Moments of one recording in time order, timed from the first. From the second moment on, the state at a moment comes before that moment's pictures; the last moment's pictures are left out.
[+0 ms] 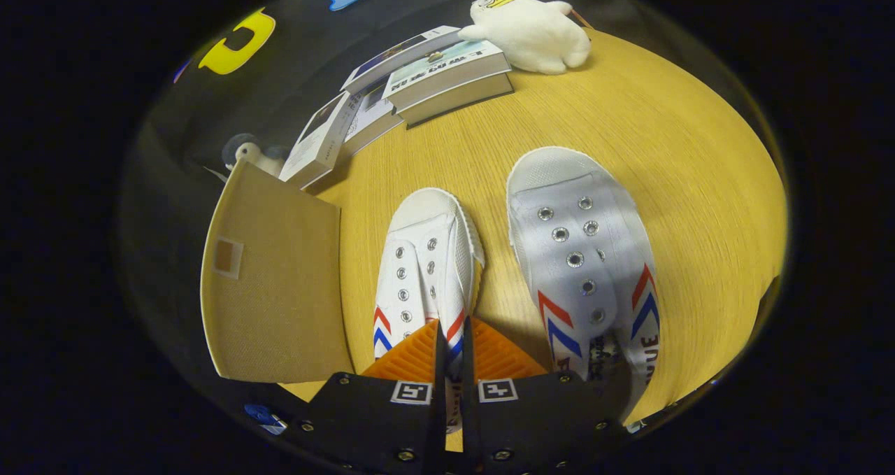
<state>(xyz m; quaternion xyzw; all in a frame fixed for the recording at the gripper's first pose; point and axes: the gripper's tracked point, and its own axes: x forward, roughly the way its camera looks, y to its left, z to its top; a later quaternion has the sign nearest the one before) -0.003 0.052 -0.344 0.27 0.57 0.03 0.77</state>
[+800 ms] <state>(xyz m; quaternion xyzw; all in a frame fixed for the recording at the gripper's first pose) 0.048 0.108 -0.193 0.32 0.49 0.11 0.80</state>
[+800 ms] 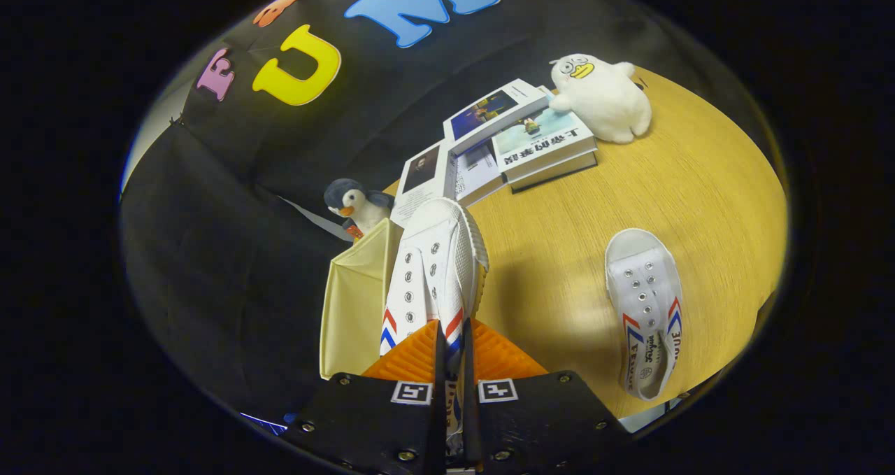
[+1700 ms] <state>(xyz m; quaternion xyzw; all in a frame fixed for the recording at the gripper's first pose) 0.087 0.265 -0.191 0.28 0.48 0.16 0.81</state>
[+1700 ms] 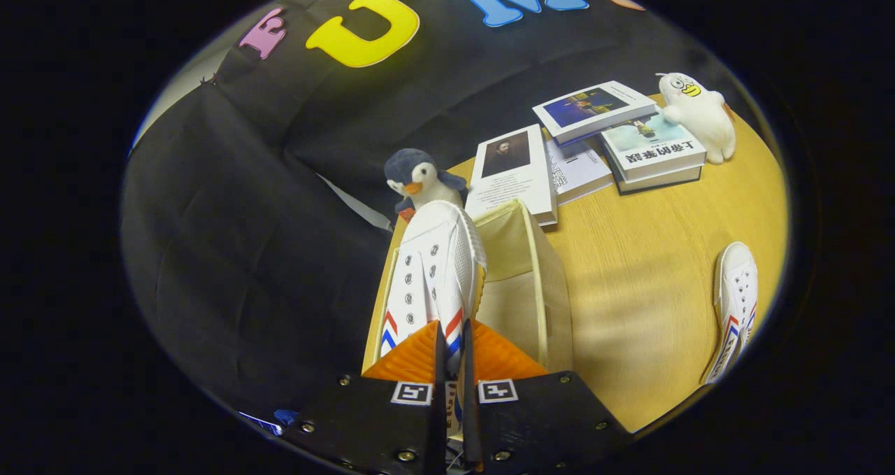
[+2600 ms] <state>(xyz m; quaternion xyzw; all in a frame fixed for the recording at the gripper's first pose) 0.076 0.327 -0.279 0.21 0.55 0.13 0.80</state>
